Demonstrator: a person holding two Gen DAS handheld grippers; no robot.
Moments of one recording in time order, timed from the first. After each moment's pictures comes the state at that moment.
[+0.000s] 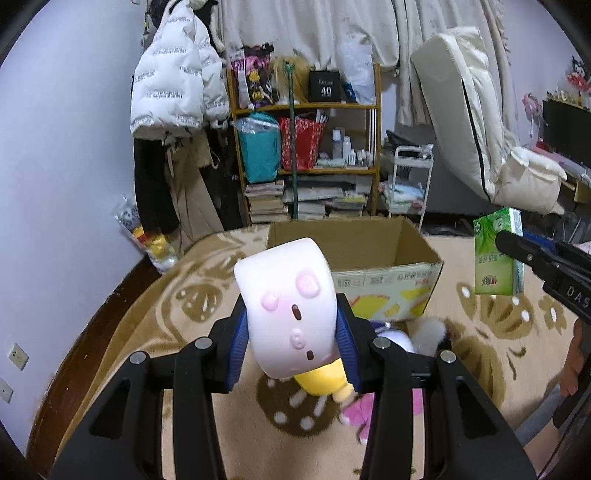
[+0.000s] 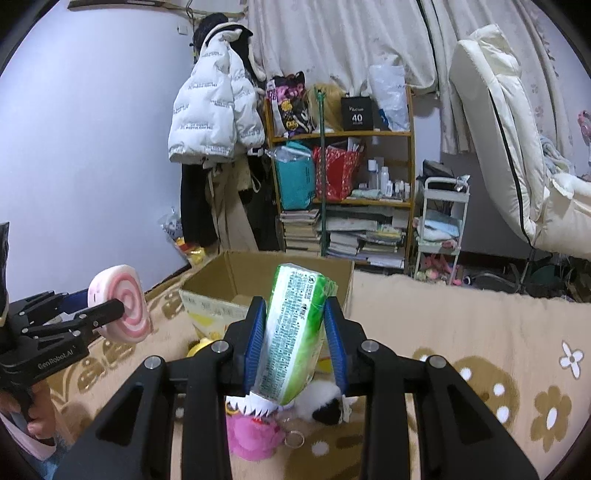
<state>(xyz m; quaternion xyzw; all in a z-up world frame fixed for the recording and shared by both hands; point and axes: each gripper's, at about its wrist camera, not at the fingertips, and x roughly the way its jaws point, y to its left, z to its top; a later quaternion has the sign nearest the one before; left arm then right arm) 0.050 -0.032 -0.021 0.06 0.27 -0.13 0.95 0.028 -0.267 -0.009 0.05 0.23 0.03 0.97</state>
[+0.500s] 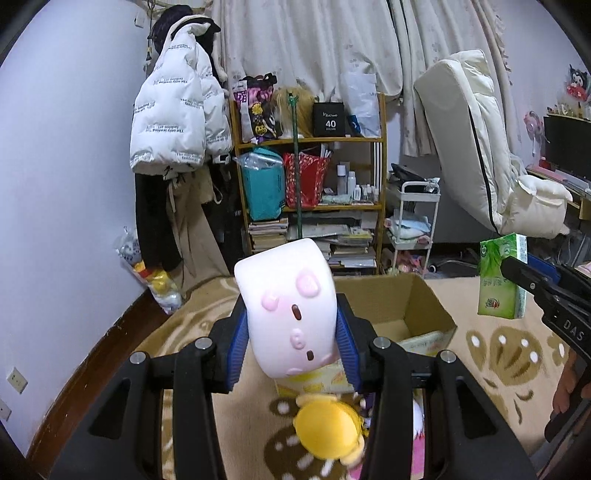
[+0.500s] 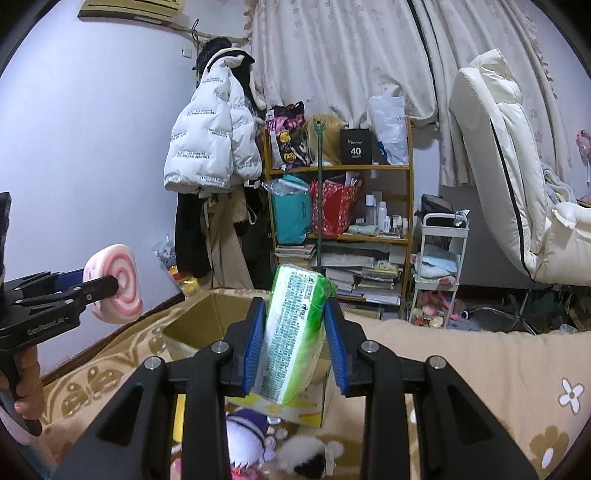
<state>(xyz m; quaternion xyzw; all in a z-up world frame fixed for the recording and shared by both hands) 0.101 -0.046 0.014 0.06 0.22 -0.12 0.97 0.062 -0.275 0.007 0.04 0.17 0.02 0.98</state>
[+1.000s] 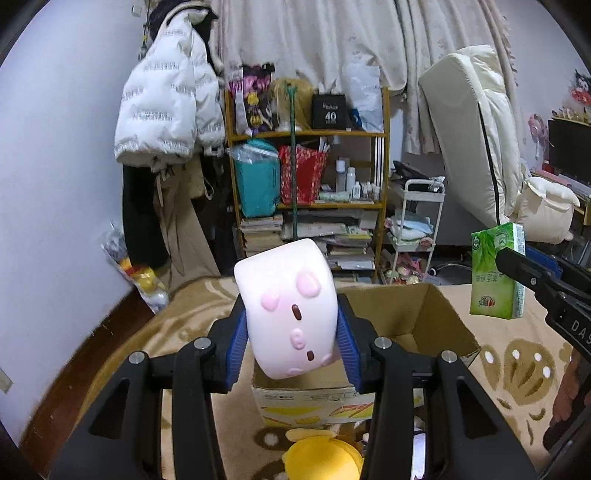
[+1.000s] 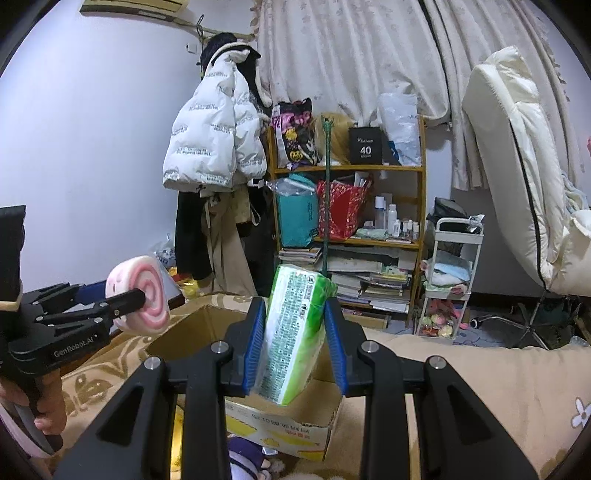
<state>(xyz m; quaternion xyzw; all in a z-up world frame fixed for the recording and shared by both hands) 0.166 -0.063 -0.021 0.05 0.23 -0.13 0.96 0.119 -0.272 -0.006 0.03 0.18 0.04 0.98</state>
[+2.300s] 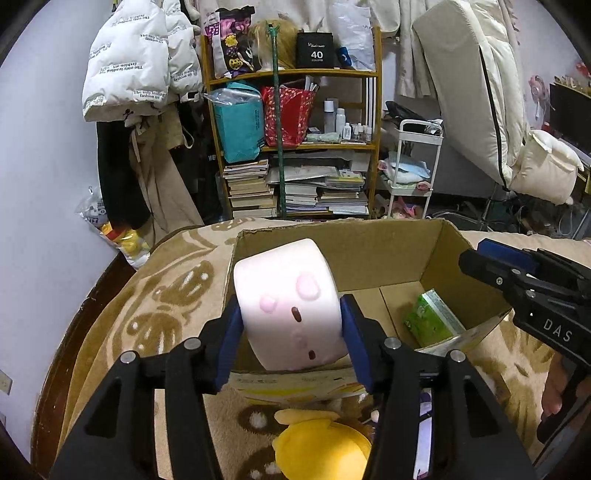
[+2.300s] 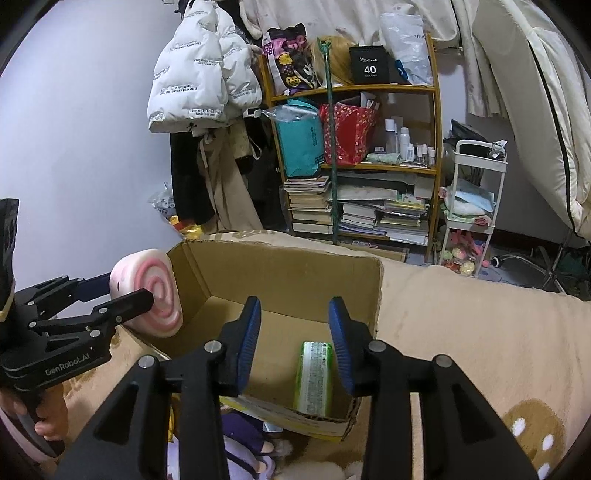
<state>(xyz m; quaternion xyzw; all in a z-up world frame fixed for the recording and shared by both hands) 0.199 -0.089 -0.077 0.08 0.32 -0.14 0.93 0.168 -0.281 -0.076 0.07 0.30 0.06 0.95</state>
